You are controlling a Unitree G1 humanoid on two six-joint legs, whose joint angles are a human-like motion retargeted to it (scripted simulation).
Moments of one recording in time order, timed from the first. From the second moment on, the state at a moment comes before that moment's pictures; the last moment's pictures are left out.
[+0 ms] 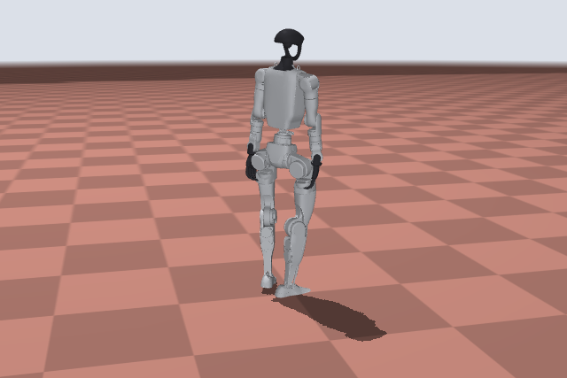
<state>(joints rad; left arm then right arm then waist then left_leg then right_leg) 0.10 0.07 0.18 1.48 0.15 0.13 -0.14 -0.14 -0.06 0.27 1.53 -0.44 0.11 0.26 -0.14 0.03 -0.11 -0.19 0.04 0.50 0.38 -0.14 0.13 -0.05 -0.09 -0.43 0.09 -0.03 0.01</state>
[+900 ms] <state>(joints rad) -0.36 0.05 0.15 1.36 -0.02 0.05 -0.15 0.06 -0.26 -0.12 1.70 -0.17 0.09 0.01 -0.23 0.11 0.04 -0.09 0.05 0.40 0.01 -0.11 0.13 -0.50 -0.06 -0.38 0.97 0.11 -0.09</state>
